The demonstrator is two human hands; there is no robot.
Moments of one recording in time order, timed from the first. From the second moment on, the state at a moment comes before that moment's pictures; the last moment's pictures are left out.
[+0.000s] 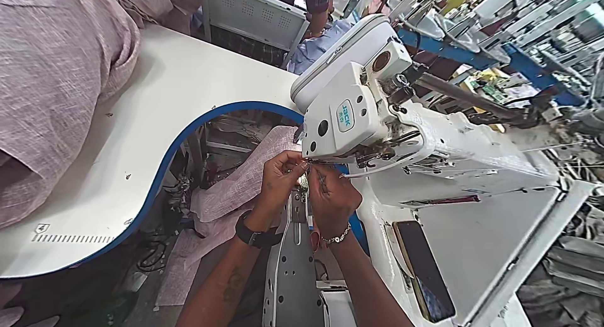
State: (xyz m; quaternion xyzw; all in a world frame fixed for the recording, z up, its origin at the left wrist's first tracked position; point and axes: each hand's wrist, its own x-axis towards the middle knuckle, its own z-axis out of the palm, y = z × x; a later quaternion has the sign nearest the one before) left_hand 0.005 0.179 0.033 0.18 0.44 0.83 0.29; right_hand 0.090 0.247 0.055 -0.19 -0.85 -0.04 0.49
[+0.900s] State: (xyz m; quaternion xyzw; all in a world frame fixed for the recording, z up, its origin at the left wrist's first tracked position) left_hand -0.030 0.139 0.042 0.28 0.55 0.64 0.45; right_hand 0.099 0.233 0.040 -0.14 -0.90 0.07 0.40
